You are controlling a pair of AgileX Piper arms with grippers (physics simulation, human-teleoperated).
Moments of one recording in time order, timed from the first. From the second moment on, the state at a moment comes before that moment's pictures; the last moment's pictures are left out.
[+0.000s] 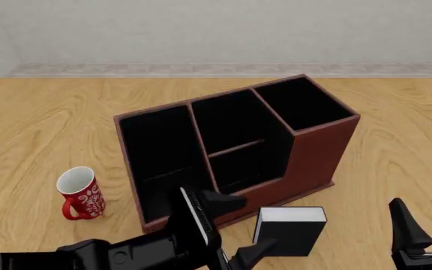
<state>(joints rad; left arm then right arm) -1.12 1.38 -0.54 -0.54 -0.02 0.00 0.06 0.00 -0.04 0.01</state>
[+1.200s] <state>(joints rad) -1.07 1.59 -0.60 -0.58 -0.02 0.00 0.06 0.00 -0.04 0.01</state>
